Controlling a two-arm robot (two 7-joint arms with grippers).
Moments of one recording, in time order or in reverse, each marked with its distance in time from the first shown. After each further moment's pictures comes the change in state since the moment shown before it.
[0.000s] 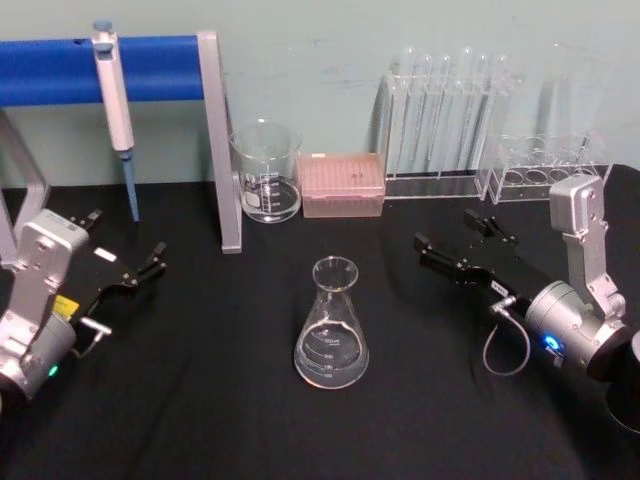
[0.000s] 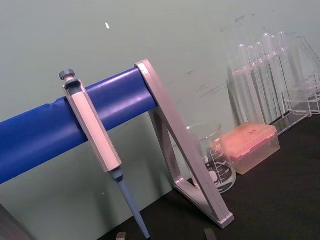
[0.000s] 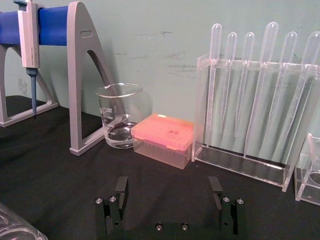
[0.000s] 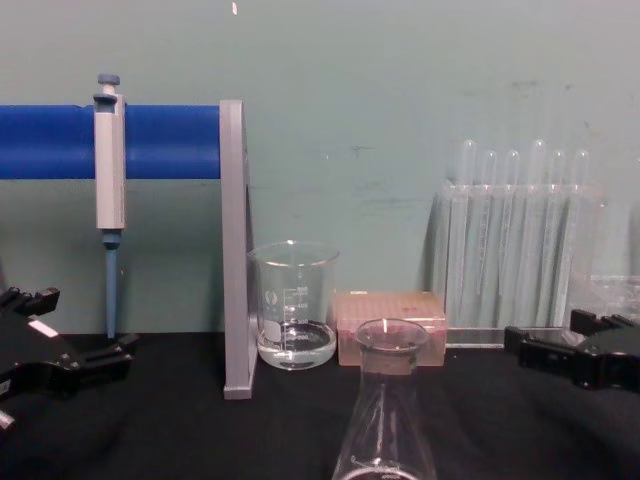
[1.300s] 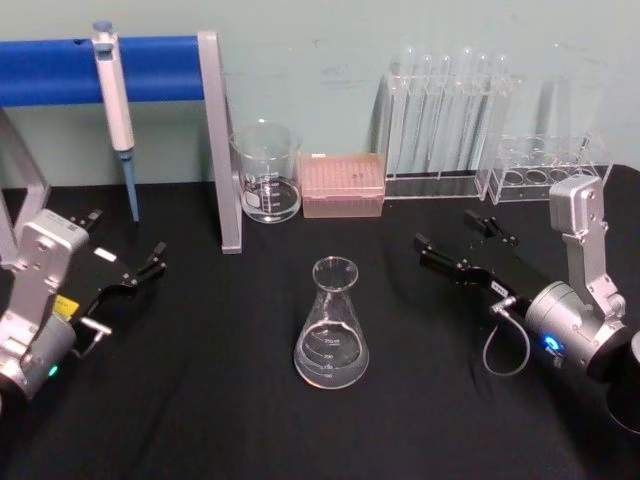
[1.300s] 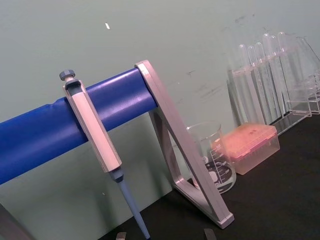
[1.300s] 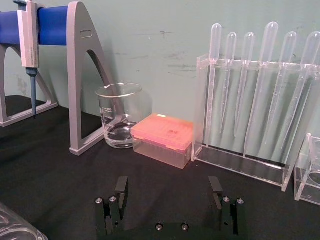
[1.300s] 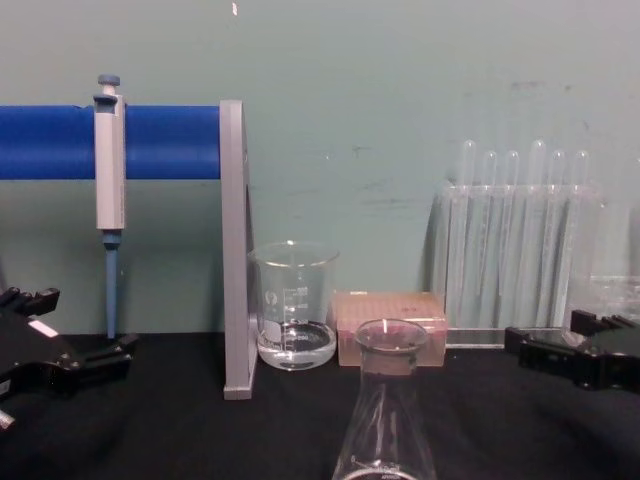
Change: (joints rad) left arm 0.000 0.000 0.000 0.000 0.000 0.000 0.000; right arm -0.001 0.001 -0.002 -0.002 0.000 0.000 -0.004
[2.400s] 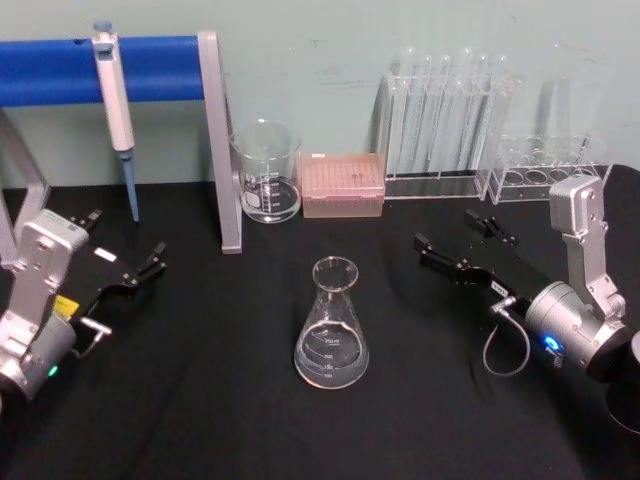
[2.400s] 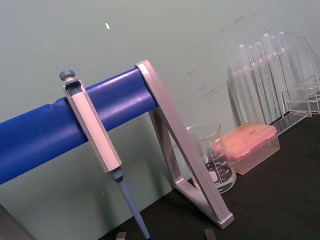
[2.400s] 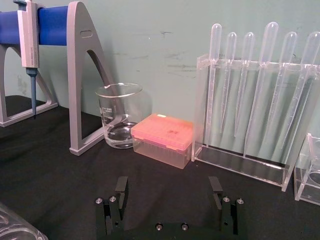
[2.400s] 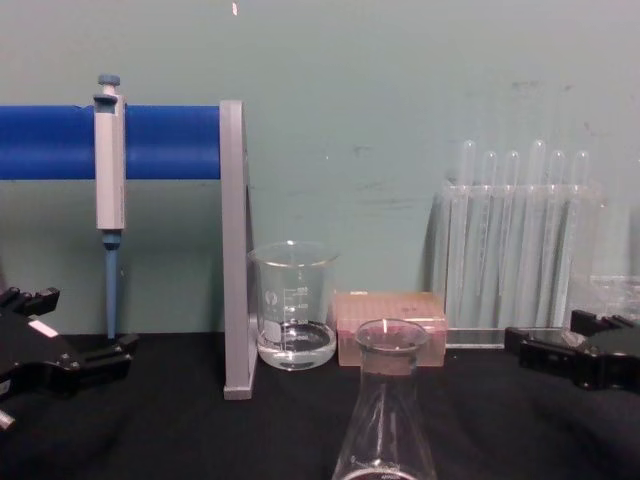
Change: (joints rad) left arm 0.000 0.000 0.000 0.000 0.000 0.000 0.000; right arm 0.000 0.000 0.000 0.000 0.000 0.000 0.000
